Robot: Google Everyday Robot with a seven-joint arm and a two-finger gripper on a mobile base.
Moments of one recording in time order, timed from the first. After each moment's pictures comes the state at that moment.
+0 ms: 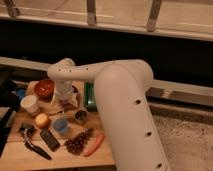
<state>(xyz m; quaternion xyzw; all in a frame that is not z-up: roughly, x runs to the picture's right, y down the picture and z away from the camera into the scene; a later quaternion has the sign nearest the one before) -0.218 0.096 0.830 -0.34 0.19 0.65 0.65</state>
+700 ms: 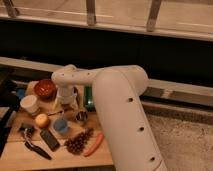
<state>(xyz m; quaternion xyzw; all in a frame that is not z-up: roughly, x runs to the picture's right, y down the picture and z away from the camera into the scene) -0.229 0.110 0.863 -0.36 0.18 0.63 0.66</state>
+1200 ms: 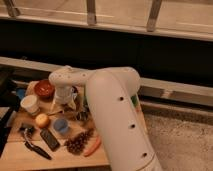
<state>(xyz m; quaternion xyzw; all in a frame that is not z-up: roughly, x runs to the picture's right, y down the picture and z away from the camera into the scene) -0.243 0.111 0.884 -0.35 0.17 0.61 0.69</state>
